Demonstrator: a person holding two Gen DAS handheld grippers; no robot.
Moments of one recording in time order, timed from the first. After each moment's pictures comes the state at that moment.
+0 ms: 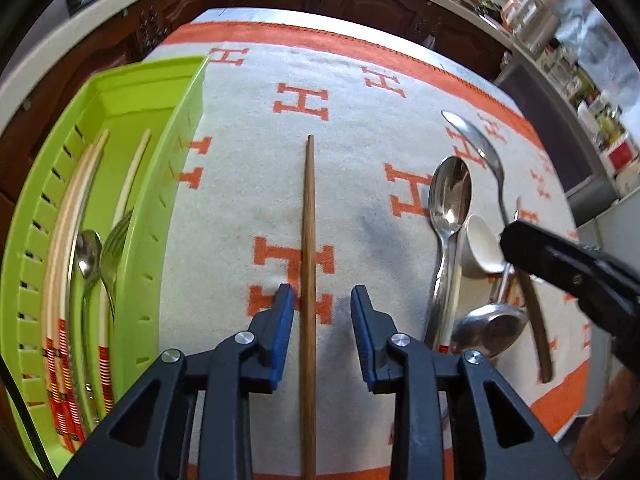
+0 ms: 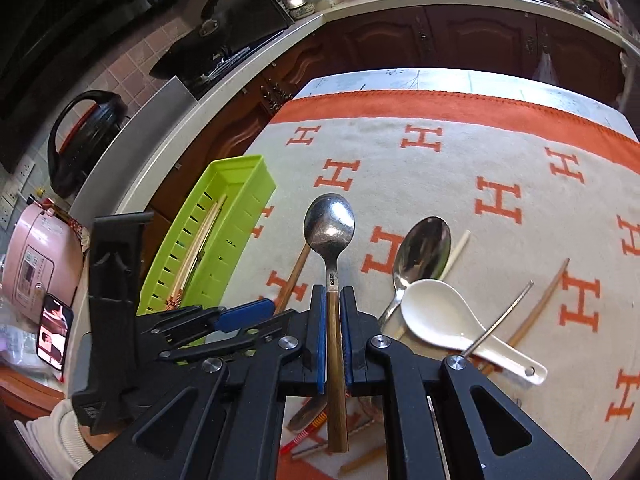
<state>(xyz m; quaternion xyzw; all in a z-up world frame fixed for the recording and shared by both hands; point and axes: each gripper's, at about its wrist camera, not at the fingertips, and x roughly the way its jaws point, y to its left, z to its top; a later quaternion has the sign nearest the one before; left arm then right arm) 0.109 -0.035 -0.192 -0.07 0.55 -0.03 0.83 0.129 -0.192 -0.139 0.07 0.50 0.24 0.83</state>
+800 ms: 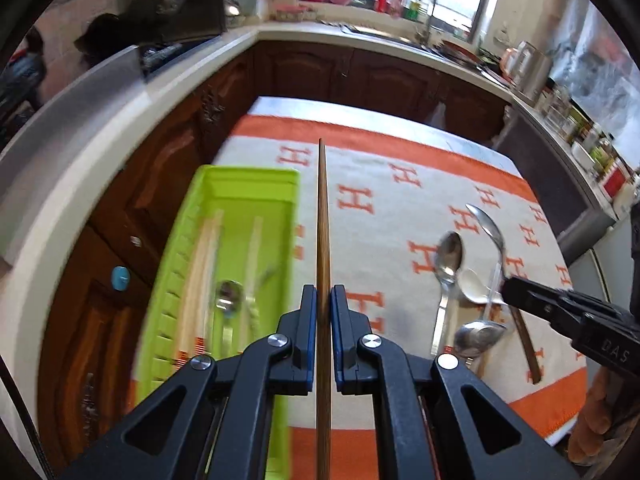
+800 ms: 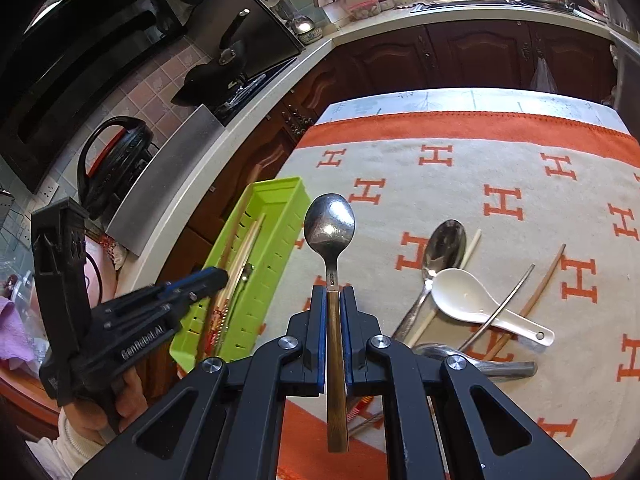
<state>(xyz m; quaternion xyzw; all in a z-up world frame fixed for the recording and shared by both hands) 0.051 0.033 -0.091 -0.07 0.45 0.02 0.89 0.085 -0.195 -0.091 0.12 0.47 0.25 0.84</state>
